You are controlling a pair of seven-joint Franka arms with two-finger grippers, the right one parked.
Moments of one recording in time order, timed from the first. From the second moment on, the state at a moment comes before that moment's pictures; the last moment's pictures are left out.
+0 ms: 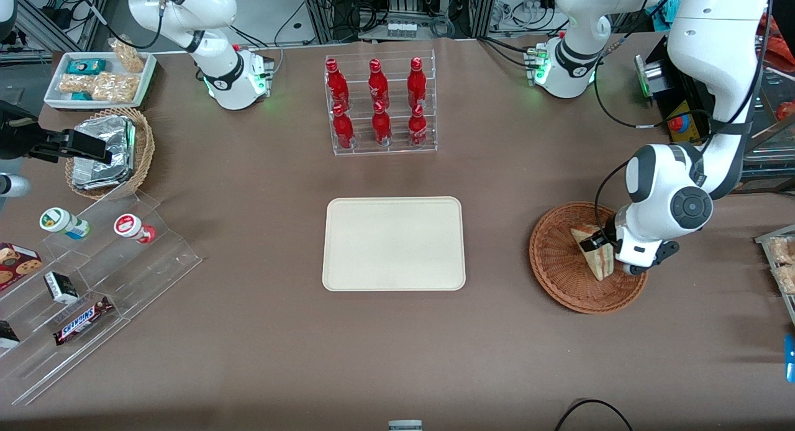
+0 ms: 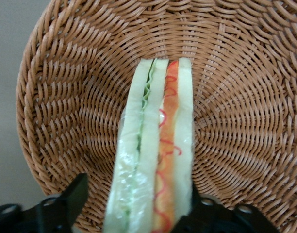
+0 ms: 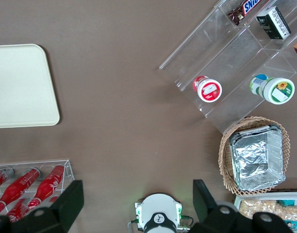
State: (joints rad) arm 0.07 0.38 -0.13 -2.05 0.05 2.26 -0.59
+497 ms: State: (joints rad) arm 0.06 0.32 -0.14 -2.03 0.05 2.13 -0.56
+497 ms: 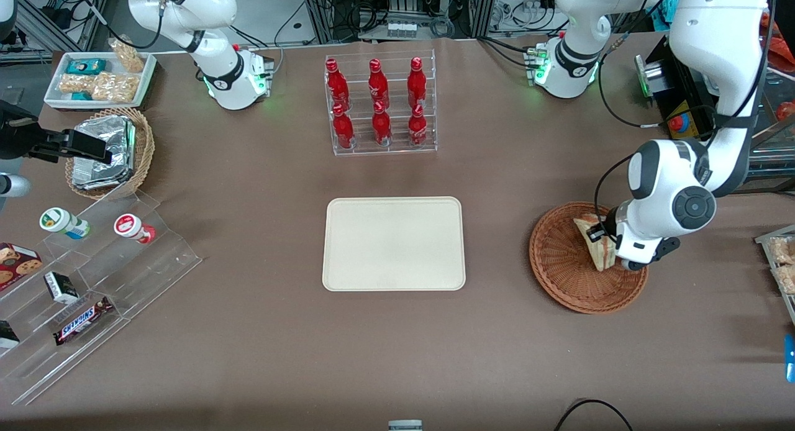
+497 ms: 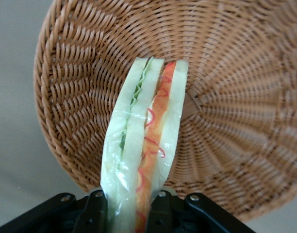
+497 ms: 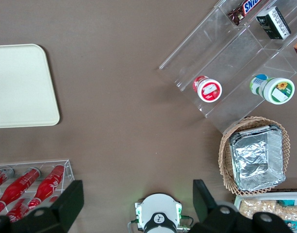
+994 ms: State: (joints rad) arm -0.08 0.26 -0.15 -1.92 0.05 2.02 -0.56
